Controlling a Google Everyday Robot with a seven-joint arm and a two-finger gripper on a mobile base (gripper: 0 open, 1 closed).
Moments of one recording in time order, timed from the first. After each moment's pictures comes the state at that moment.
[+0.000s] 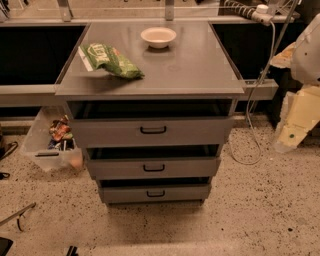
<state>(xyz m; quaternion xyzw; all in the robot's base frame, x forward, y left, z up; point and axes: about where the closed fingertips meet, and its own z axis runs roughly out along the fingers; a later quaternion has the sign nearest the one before) 0.438 -0.217 0.976 -0.60 0.78 -0.03 0.16</state>
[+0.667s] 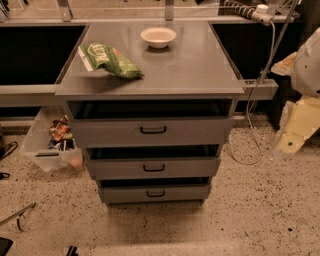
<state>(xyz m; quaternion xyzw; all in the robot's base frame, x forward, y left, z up) 0.440 -0.221 0.960 -0.60 0.78 -0.03 0.17</state>
